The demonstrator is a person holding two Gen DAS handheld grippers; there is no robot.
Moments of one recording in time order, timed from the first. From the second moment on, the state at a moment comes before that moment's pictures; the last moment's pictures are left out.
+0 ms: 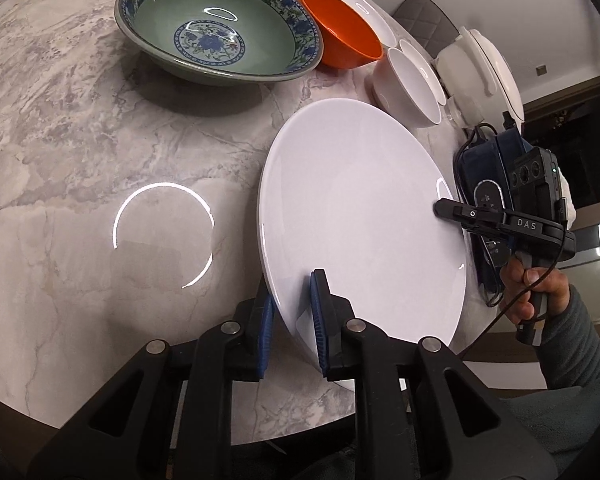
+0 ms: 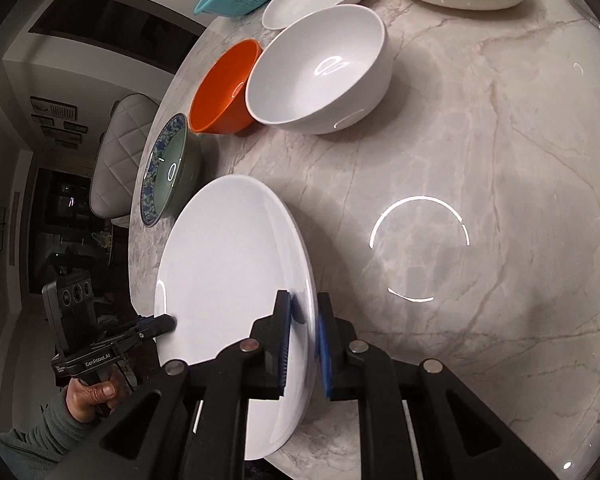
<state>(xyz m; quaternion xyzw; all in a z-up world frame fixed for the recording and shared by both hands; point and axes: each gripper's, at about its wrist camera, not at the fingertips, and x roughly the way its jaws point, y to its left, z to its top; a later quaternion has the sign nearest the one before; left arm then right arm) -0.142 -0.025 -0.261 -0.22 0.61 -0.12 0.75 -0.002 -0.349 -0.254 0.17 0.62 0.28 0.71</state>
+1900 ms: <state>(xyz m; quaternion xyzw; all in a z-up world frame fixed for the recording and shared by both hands) 0.162 0.114 -0.120 -0.20 0.54 -0.13 0.81 0.132 -0.392 -0.049 0.29 0.43 0.26 0.82</state>
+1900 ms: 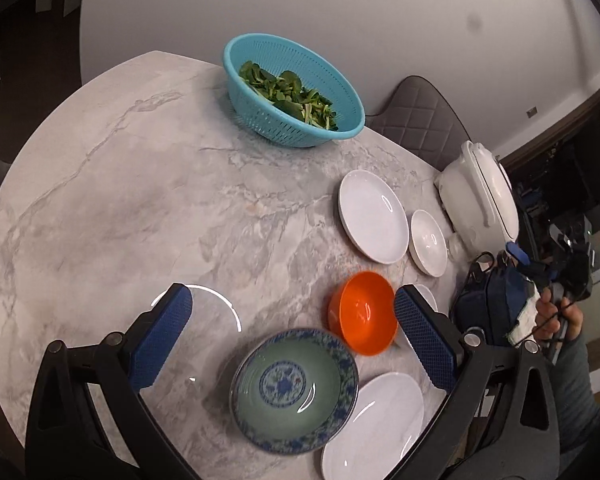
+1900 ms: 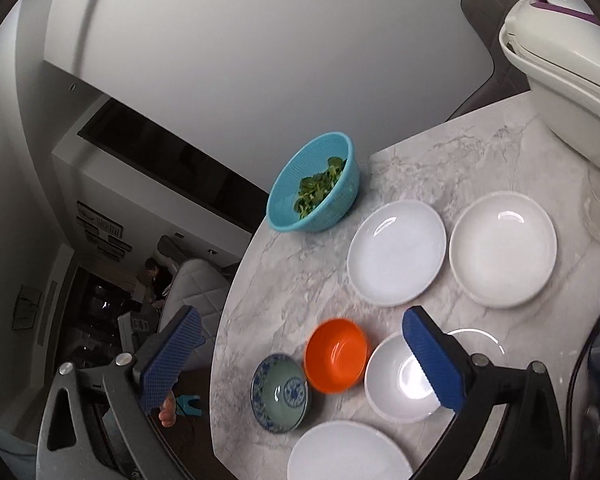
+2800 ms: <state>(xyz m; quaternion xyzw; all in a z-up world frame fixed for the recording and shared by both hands) 0.341 -0.014 -0.282 -0.15 0.64 -0.22 0.72 0.368 -0.387 -0.218 0.16 0.65 0.27 0.69</state>
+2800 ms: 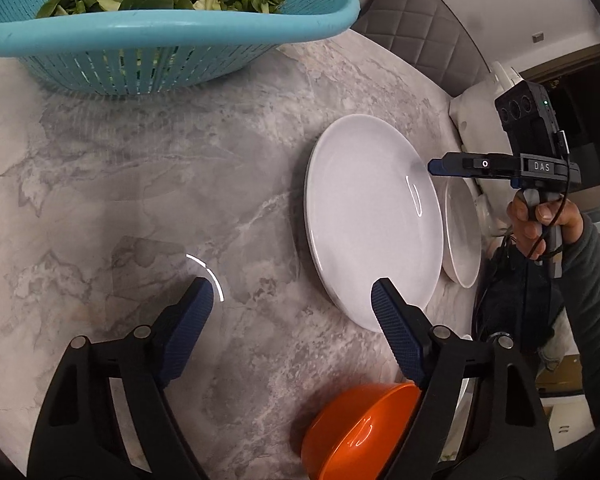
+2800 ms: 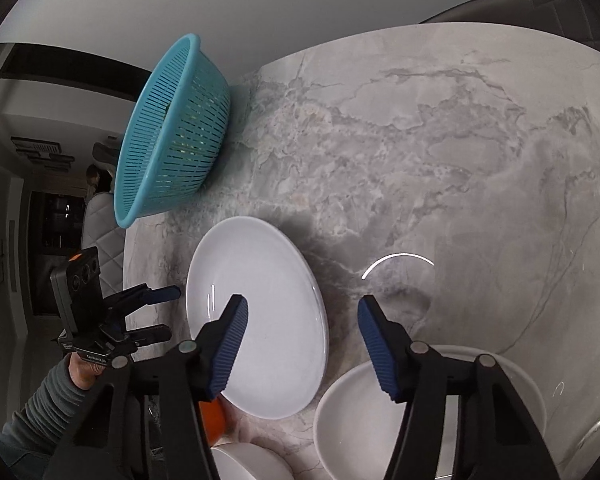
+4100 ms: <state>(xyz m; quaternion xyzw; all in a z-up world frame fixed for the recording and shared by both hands) 0.348 -0.057 -0.294 -0.14 0.67 -0.18 0.70 0.362 -0.339 -0.235 0.05 0.70 0.24 0.67</state>
